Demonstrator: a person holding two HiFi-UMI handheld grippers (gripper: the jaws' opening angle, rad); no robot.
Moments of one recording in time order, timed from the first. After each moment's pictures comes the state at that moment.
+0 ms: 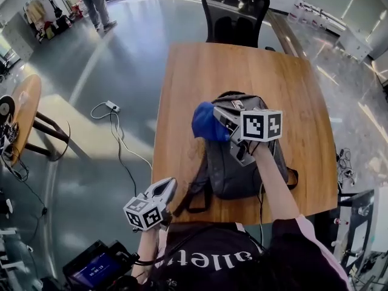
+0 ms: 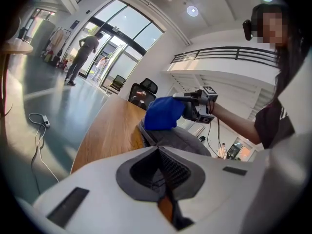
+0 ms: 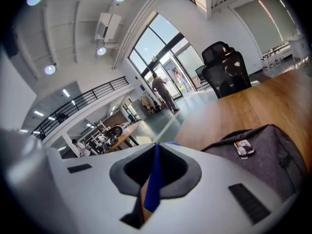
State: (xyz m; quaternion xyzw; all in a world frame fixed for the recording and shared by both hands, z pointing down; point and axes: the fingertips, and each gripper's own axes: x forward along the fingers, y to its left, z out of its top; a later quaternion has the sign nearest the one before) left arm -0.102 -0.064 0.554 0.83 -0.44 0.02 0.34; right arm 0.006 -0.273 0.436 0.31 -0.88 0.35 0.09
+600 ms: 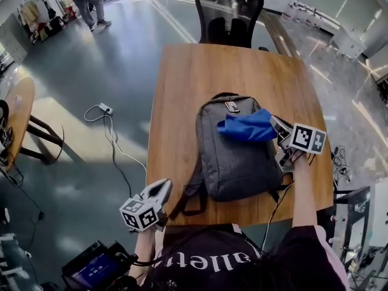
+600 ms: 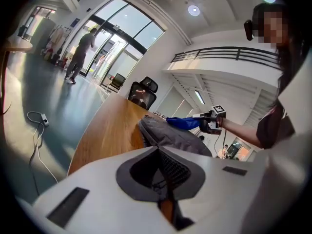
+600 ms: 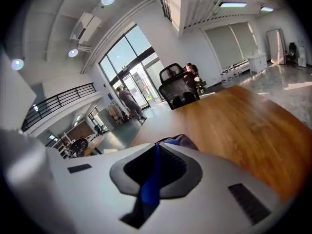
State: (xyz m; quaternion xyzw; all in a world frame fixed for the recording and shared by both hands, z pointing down) left arm -0.102 -0.063 0.555 0.83 -0.44 0.02 0.35; right arm 0.232 -0.272 0.455 0.49 -0.79 0.36 0.09
